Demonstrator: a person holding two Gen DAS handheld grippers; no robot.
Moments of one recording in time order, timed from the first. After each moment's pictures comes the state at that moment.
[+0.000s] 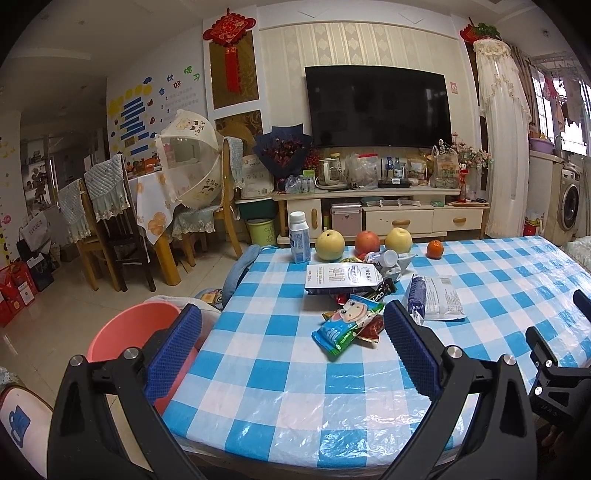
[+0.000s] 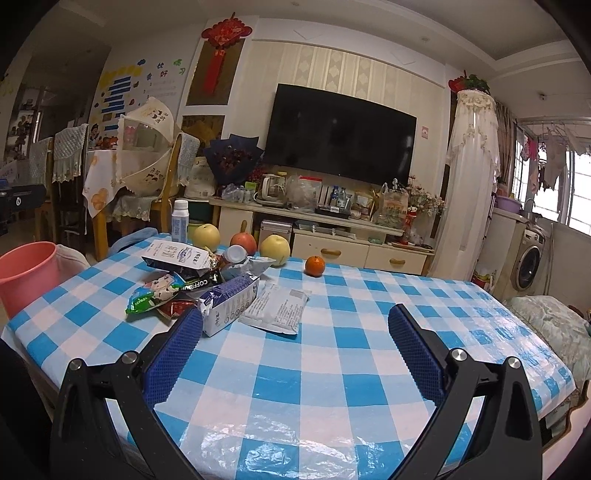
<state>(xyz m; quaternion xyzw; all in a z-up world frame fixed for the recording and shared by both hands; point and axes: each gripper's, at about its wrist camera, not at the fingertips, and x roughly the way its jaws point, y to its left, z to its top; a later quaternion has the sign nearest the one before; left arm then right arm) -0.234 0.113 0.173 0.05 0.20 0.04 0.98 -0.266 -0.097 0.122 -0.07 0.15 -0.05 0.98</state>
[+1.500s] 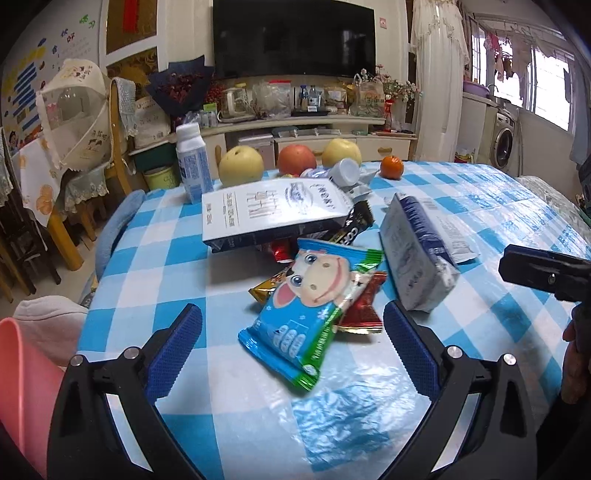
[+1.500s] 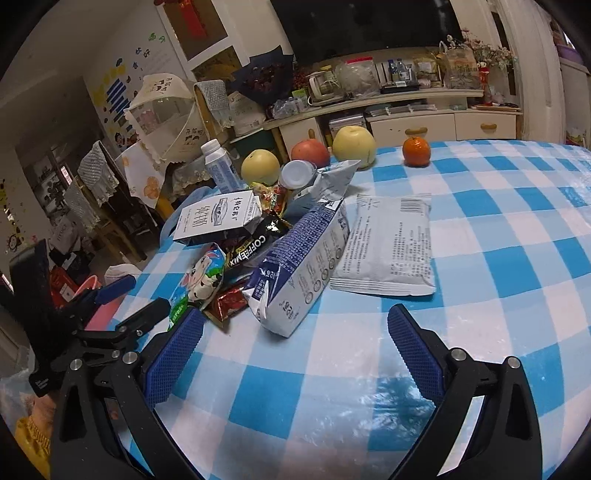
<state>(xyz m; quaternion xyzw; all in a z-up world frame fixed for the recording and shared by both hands) -0.057 0.106 0.048 0.07 0.33 -0.16 0.93 -0.090 -0.104 0.064 0.16 0.35 0.13 0.91</state>
